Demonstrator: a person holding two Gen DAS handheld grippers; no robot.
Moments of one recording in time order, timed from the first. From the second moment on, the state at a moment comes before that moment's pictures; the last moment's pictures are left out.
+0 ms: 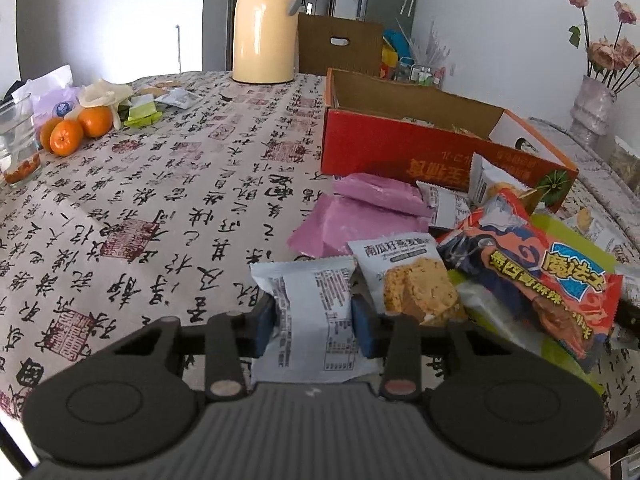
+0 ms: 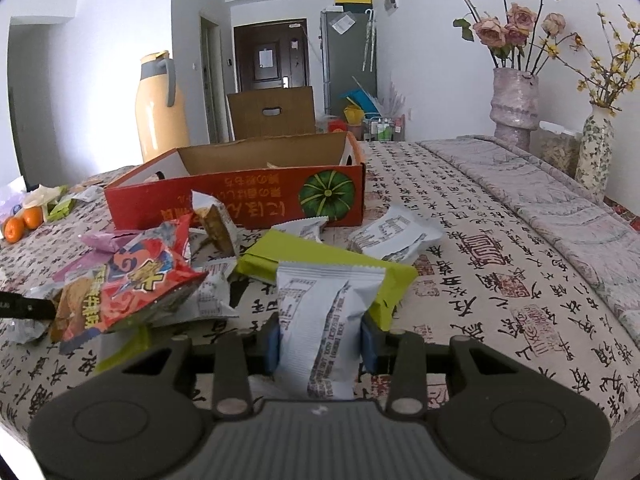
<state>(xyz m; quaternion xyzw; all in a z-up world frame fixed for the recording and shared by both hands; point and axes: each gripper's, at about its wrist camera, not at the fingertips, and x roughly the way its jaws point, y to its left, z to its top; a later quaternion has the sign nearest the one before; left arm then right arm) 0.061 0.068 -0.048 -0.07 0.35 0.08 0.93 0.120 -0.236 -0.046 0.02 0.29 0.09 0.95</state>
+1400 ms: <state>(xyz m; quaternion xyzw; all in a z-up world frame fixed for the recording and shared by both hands) 0.172 0.032 0.045 -0.05 0.22 0.03 0.97 0.231 -0.202 0.025 0.03 0.18 0.13 0.98</state>
